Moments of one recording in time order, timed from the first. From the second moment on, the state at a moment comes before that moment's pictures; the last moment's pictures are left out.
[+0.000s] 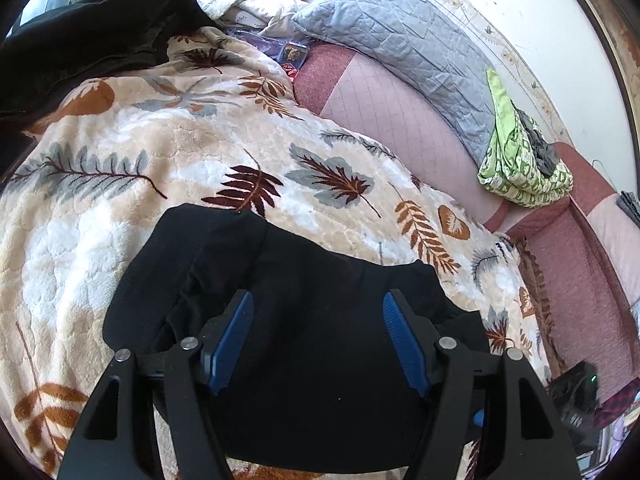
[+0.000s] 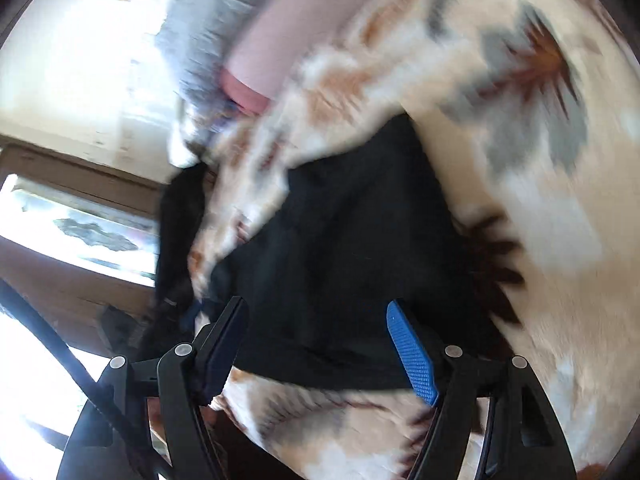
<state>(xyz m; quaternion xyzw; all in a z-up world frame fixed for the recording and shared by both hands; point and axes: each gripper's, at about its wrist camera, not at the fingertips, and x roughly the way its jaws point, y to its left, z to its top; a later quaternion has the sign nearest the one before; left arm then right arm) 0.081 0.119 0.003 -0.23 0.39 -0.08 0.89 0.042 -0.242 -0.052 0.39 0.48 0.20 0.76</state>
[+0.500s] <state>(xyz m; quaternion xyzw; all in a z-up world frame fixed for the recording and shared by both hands) 0.073 0.139 0.013 -0.20 0.38 -0.01 0.90 0.092 -0.201 -0.022 0.37 0.46 0.27 0.76</state>
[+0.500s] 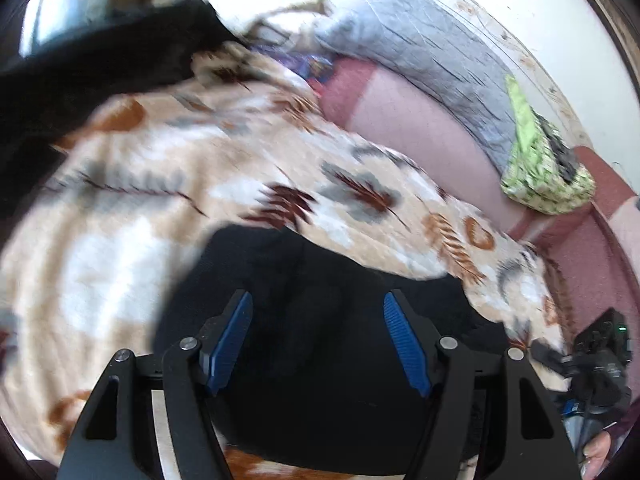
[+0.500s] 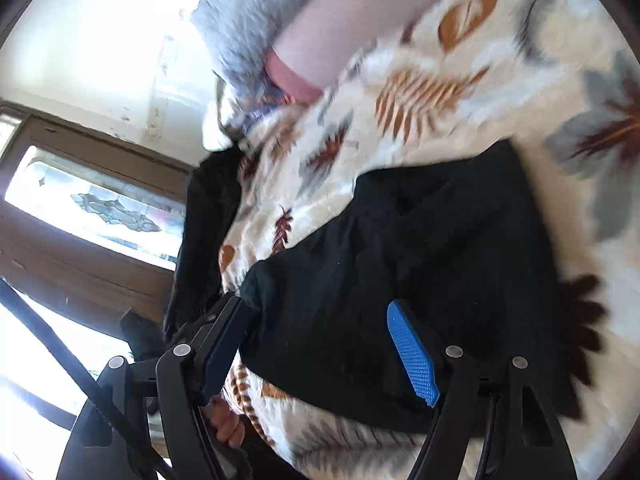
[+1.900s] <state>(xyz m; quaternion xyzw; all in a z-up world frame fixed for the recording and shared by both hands) 0.011 0.222 -0.026 -0.31 0.41 0.11 0.85 0.197 0.083 -0.009 0.03 0.64 0.30 0.70</state>
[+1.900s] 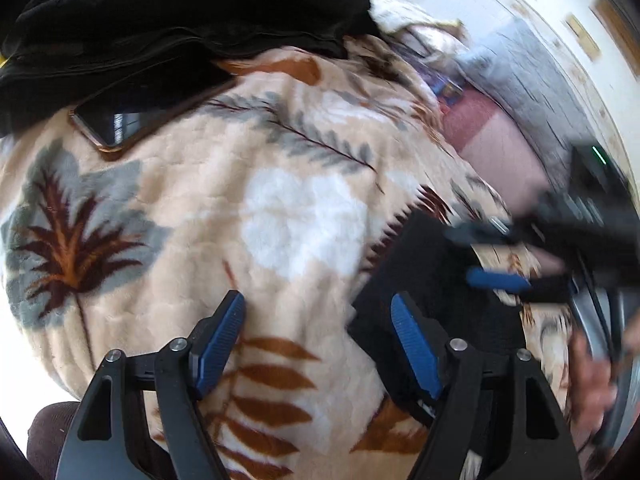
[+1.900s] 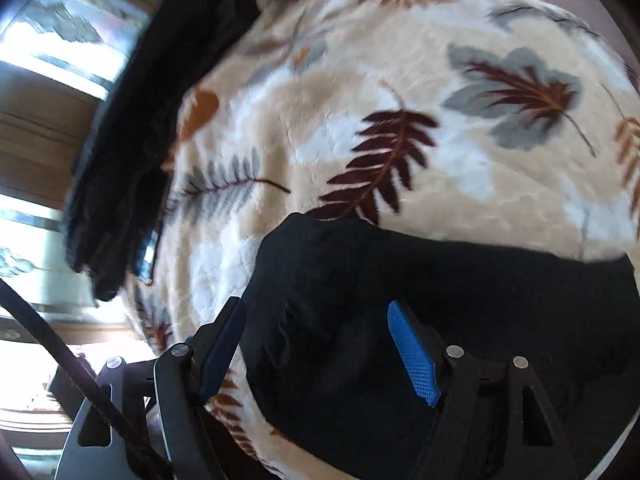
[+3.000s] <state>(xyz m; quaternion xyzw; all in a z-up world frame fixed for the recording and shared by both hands) 0.020 0.152 -0.020 -0.23 0.39 -0.01 0.89 0.183 0.083 0.001 -0.17 0.62 0.27 0.72</state>
